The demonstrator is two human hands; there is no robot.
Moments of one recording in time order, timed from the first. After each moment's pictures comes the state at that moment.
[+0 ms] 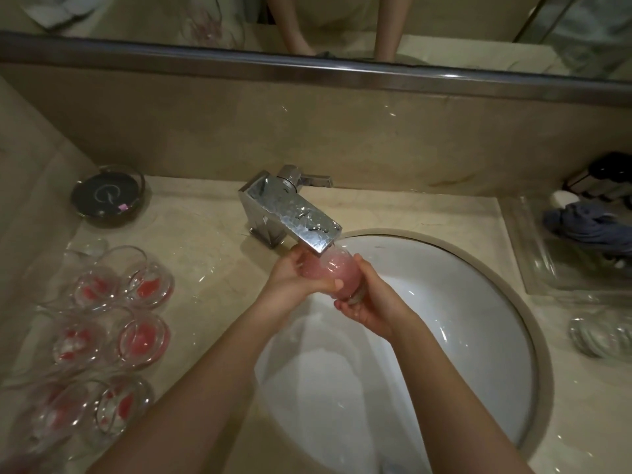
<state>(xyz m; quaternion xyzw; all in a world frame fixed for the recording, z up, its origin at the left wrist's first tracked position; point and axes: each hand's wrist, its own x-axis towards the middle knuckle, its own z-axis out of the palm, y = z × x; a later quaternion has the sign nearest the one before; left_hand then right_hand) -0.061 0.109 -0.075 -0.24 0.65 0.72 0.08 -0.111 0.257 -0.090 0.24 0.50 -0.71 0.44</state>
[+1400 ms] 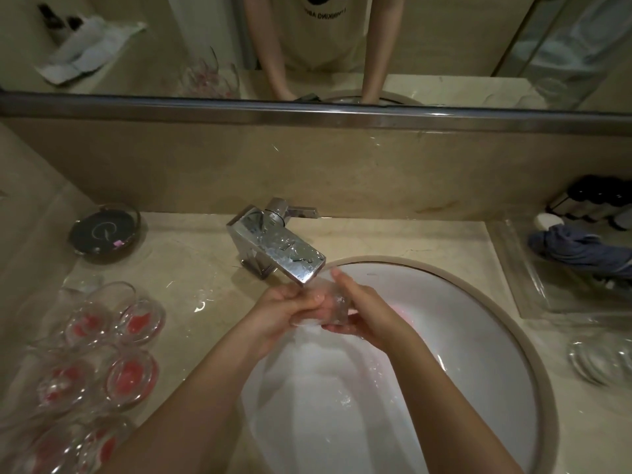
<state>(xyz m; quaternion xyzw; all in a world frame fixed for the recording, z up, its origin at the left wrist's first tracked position) -0.068 0.102 -0.077 -0.24 0.57 0.78 0.15 -0.129 0.257 -0.075 0.08 0.62 -0.65 0.44</state>
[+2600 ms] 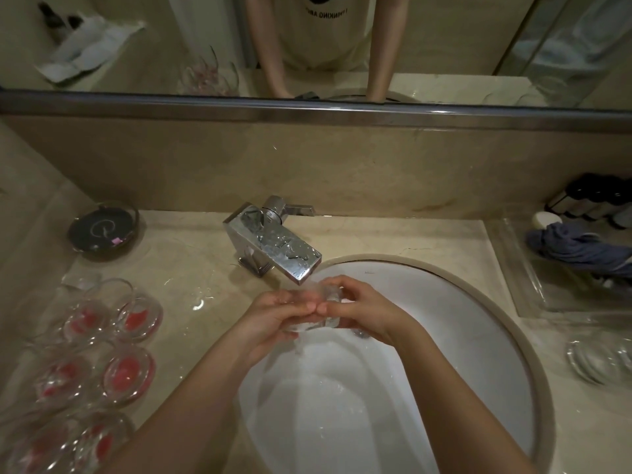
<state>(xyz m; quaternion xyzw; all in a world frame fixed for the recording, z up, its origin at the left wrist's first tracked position) -0.059 0.103 -0.072 -0.27 0.56 0.77 0.17 -0.137 0.269 -0.082 -0.06 0.67 -0.59 0.45</state>
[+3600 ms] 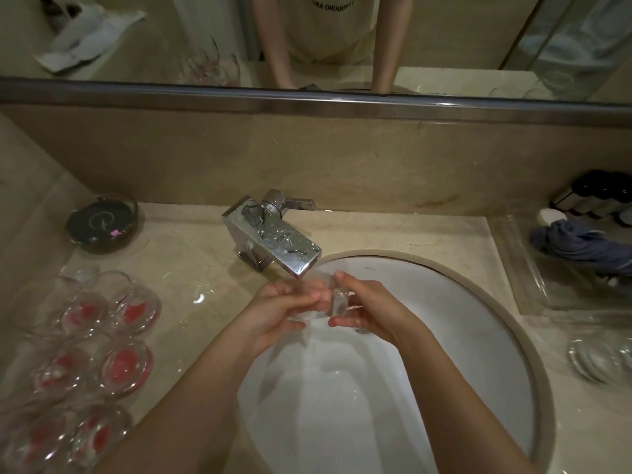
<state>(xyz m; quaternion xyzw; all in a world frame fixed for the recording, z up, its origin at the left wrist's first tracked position) -0.065 0.110 -0.068 -0.27 0.54 0.78 0.17 -0.137 0.276 -0.083 0.06 0.61 -0.65 0.45</state>
